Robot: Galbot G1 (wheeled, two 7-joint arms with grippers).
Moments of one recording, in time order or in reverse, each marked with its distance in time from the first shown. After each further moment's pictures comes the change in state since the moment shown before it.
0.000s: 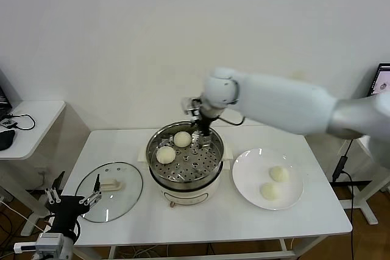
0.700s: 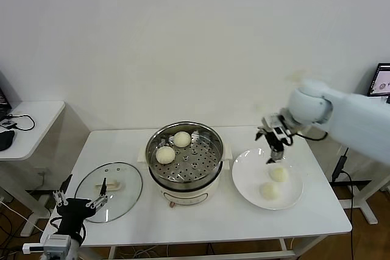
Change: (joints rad) left arm 0.015 -0.007 0.028 0.013 0.025 -0.001 0.007; right arm -0.178 -0.442 0.076 0.171 -0.245 0.128 -0.054
